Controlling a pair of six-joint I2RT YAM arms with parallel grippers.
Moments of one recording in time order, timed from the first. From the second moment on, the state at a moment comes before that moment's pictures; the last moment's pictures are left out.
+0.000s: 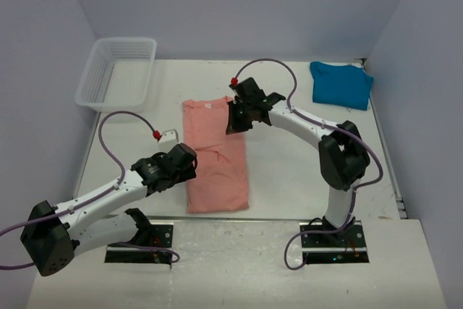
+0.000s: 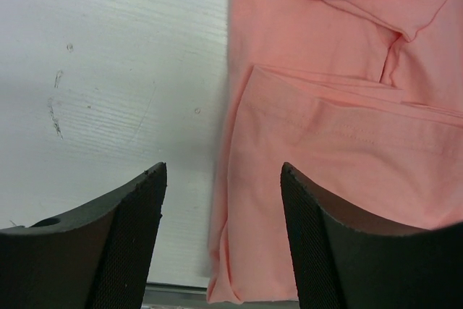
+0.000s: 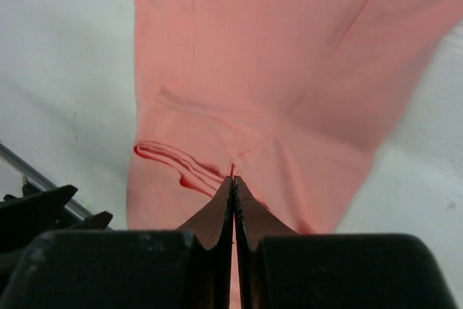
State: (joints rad) left arm -0.79 1.02 0.63 -0.70 -0.48 -0.96; right arm 0.68 1.83 1.46 -0.53 -0.18 0.55
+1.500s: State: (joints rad) left arm -0.76 1.67 0.86 -0.20 0.16 -0.71; right arm 0.58 2.20 1.68 -0.85 -0.47 0.53
